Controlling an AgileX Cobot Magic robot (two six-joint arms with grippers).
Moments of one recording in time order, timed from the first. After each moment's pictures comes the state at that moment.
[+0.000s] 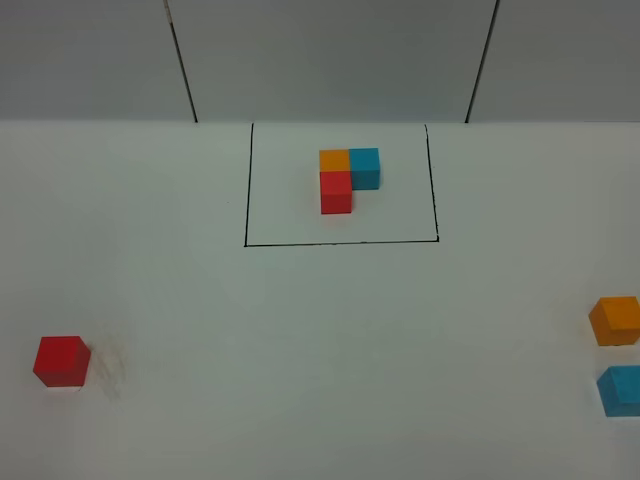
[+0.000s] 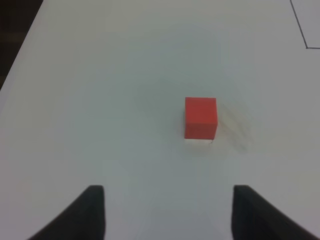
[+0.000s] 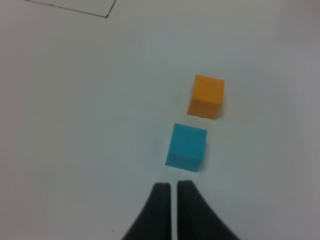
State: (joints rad) left arm 0.04 -0.01 -0.51 0.08 1.07 -0.04; right arm 0.14 0.10 -0.50 -0.02 1.07 -0.09
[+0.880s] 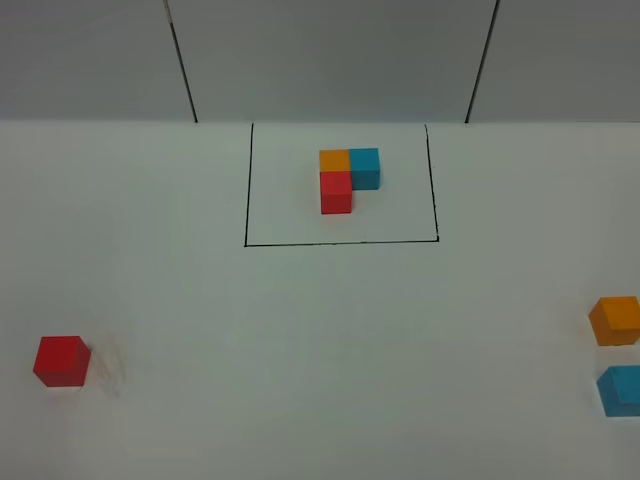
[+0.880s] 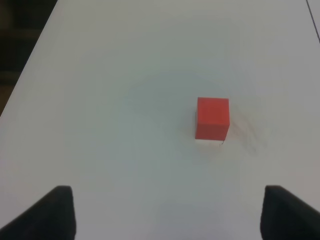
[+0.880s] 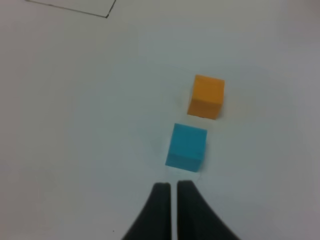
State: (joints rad) left arm 0.04 0.02 -0.52 0.11 1.07 -0.06; right arm 0.14 0.10 -0.50 -0.02 1.07 -0.09
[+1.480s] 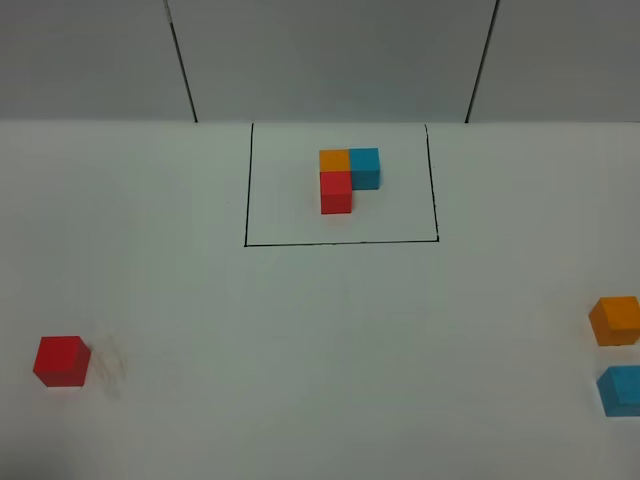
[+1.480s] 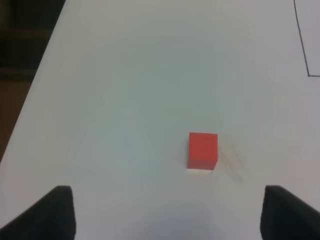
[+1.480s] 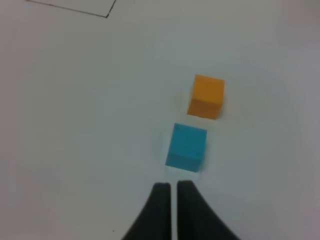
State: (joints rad) left arm 0.04 0.44 -0.83 0.08 1.07 -0.06; right arm 0.14 0.10 -0.50 -0.02 1.07 -0.09
